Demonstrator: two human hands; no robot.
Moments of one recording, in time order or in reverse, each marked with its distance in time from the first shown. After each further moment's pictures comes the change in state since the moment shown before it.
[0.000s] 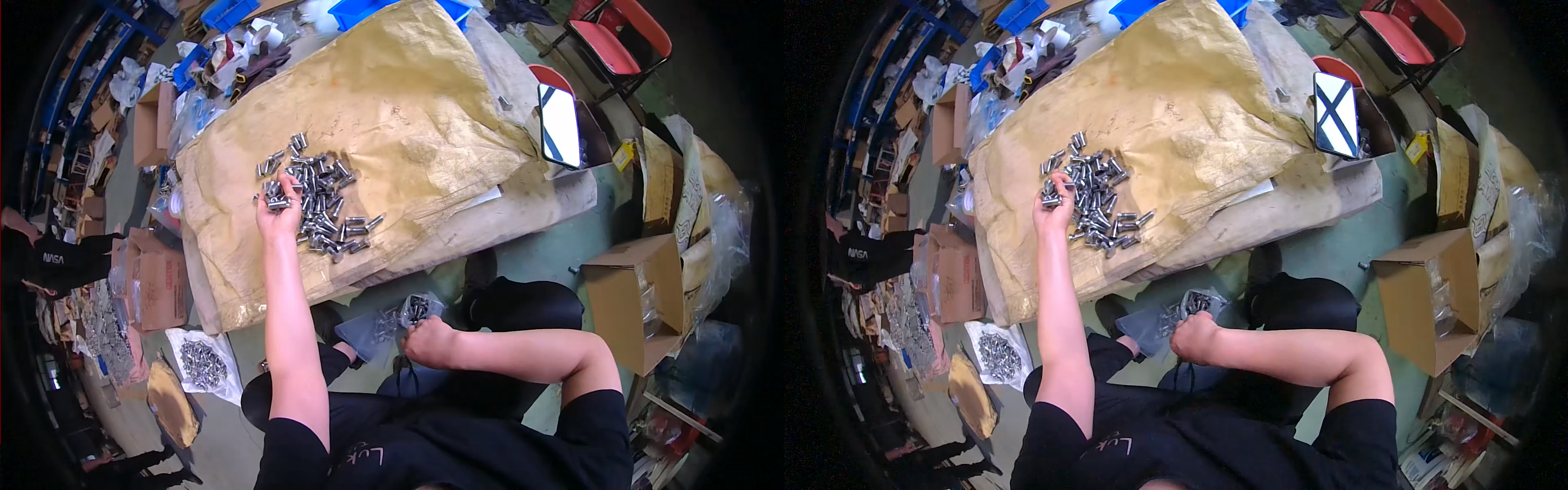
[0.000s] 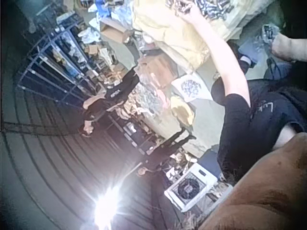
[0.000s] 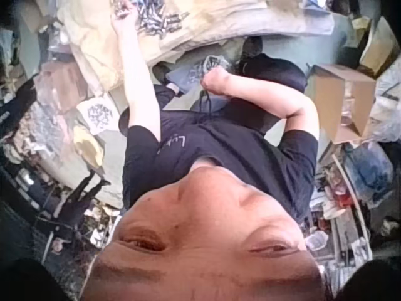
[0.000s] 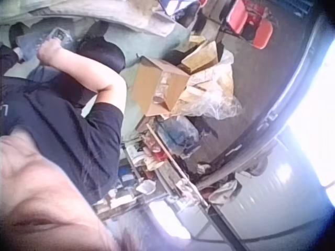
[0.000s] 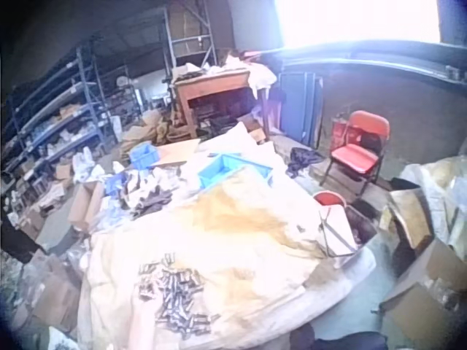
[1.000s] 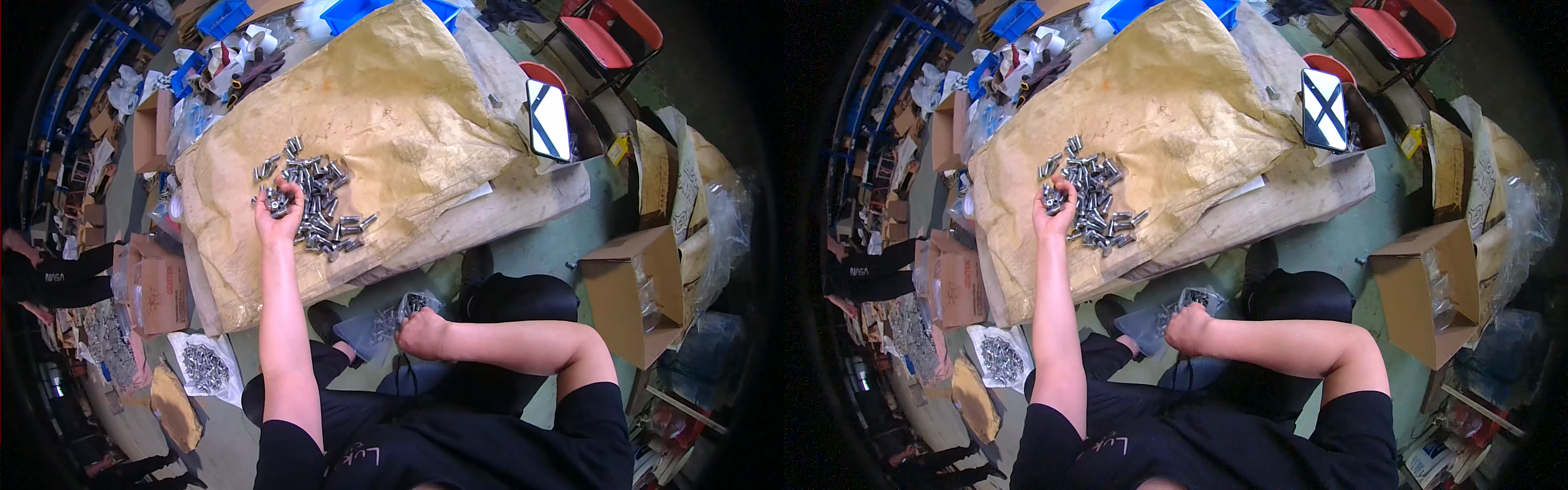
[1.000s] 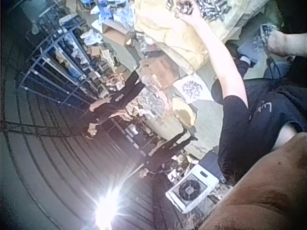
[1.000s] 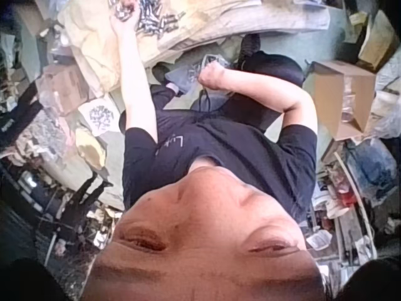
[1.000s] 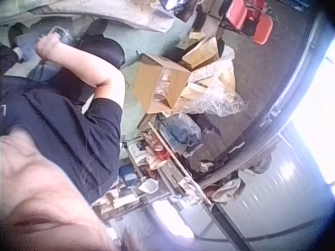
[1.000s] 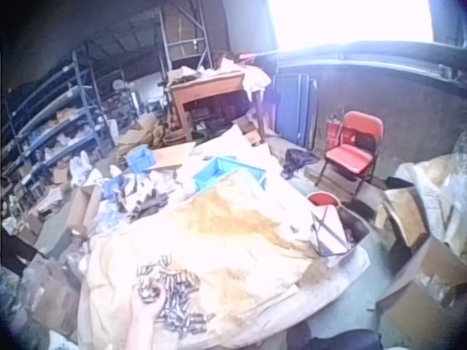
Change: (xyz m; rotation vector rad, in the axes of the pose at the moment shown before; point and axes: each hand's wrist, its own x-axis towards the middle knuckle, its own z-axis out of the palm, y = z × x) left_hand -0.006 0.002 -0.010 0.236 -0.051 -0.001; right_hand 0.004 0.003 0.000 -0.087 0.082 -0.040
